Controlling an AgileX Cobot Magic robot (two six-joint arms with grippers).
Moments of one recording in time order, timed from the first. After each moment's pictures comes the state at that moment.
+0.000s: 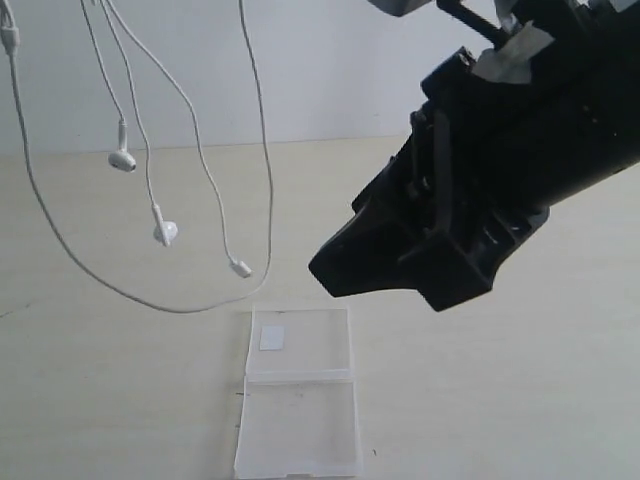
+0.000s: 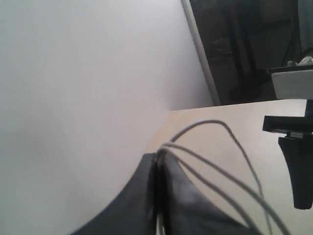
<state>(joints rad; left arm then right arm) -0.08 1.05 -1.05 1.75 -0.82 -1.40 0.66 1.23 -1.11 0.54 0.97 -0.61</state>
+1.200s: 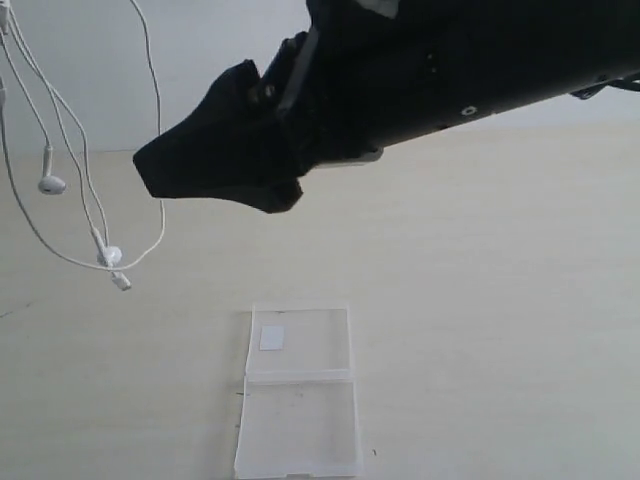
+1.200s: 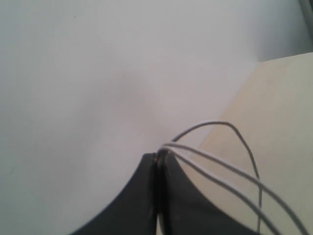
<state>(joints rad) -0.08 0.93 -0.86 1.76 -0.48 -1.21 0.66 1.39 -1.11 1.13 0.72 -1.08</state>
